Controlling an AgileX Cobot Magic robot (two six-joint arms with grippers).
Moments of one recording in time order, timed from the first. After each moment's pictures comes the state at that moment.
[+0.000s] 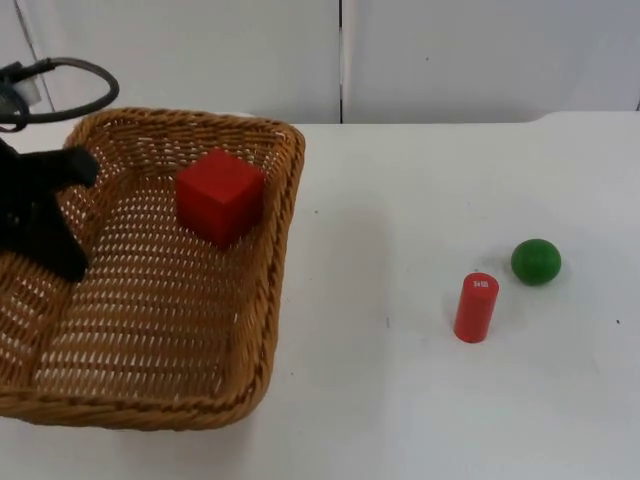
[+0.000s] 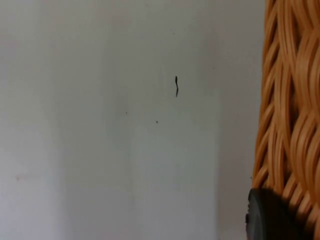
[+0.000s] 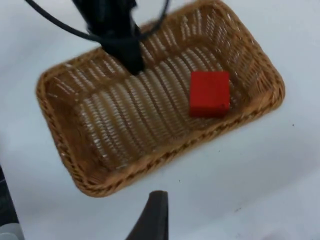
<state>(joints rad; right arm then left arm) 0.61 1.44 -1.53 0.38 1.05 -0.55 0.06 1.79 -0.98 -0.61 0.78 0.48</state>
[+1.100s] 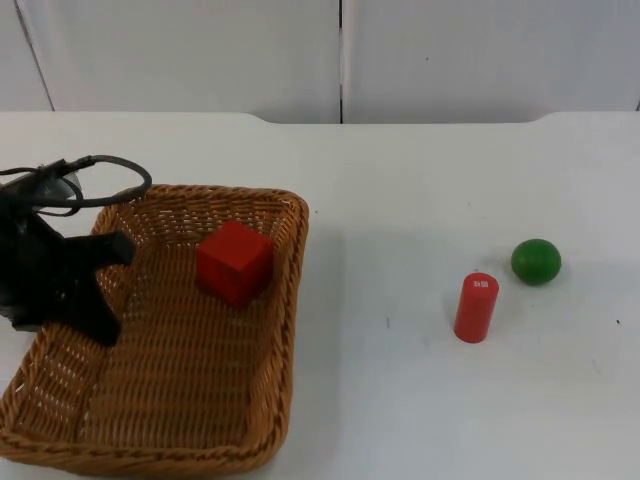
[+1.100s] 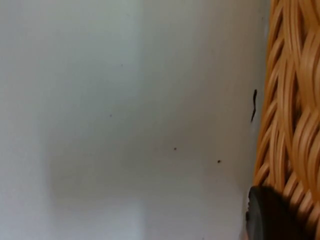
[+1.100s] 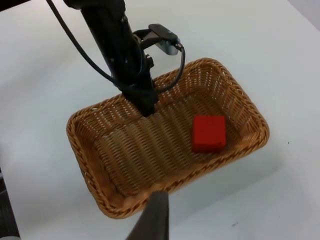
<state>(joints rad) 0.61 1.41 -1.53 0.40 1.03 -0.56 0.06 2.04 -0.98 -0.75 0.66 0.63</state>
